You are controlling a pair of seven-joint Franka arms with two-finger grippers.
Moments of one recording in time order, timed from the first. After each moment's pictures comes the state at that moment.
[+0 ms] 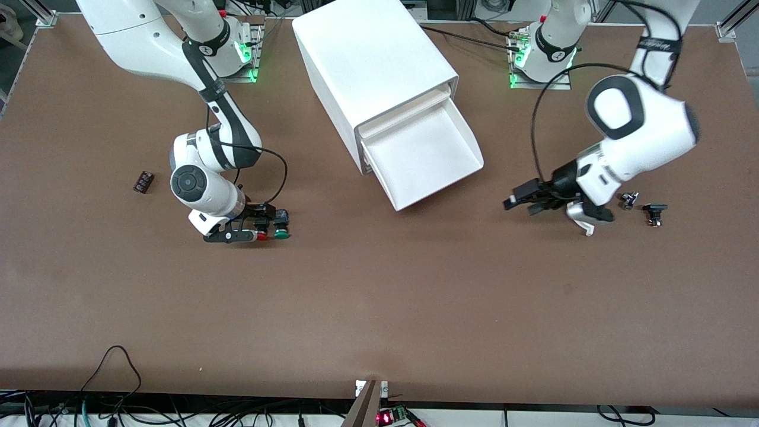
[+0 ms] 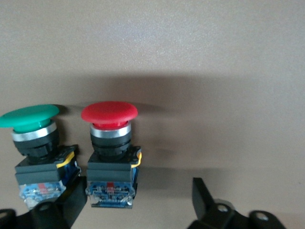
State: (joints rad) left arm 0.17 0.10 -0.31 -2.16 -0.79 2.38 0.30; right arm 0.23 0.52 0.06 -2.01 0.01 2.43 0.24
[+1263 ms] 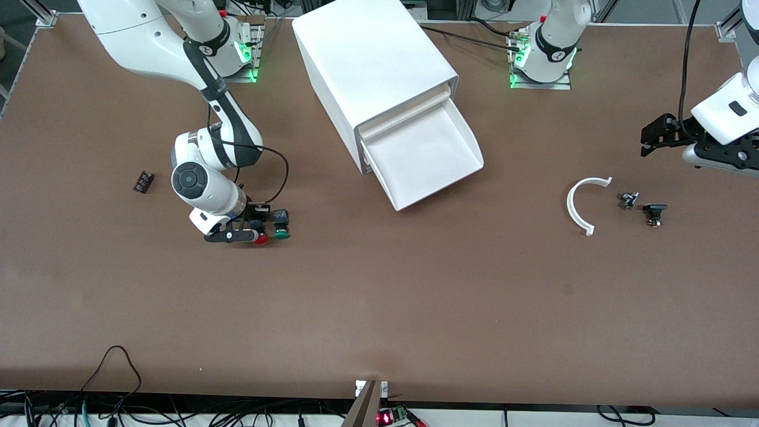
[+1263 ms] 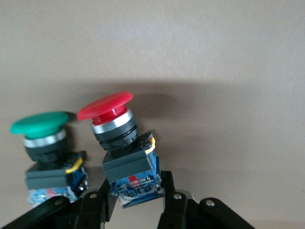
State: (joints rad) left arm 0.14 -0.03 -0.14 -1.72 0.06 1.68 0.25; right arm 0.23 0.52 0.06 -2.00 0.01 2.46 0.23
